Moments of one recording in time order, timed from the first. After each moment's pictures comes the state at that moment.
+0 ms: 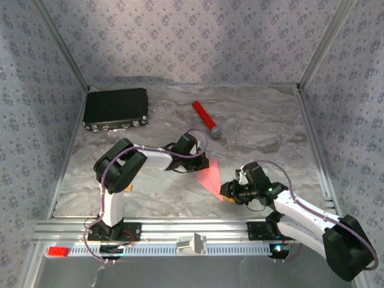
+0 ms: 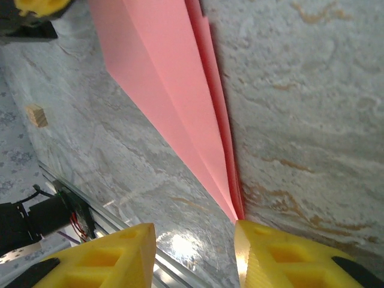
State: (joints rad) left arm -0.79 1.94 0.98 0.15 0.46 -0.90; right arm 0.57 0.89 0.24 -0.26 -0.54 0.99
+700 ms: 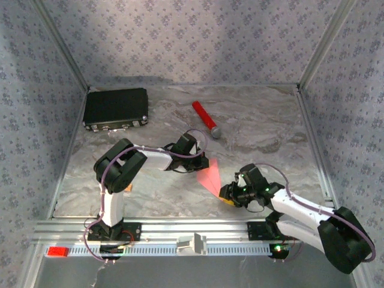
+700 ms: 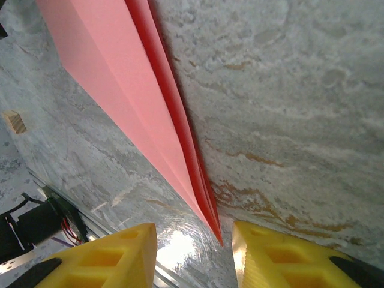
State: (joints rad) left arm -0.79 1.94 0.97 0.16 0.46 -0.93; right arm 0.60 0.97 0.22 -0.22 -0.53 1.05
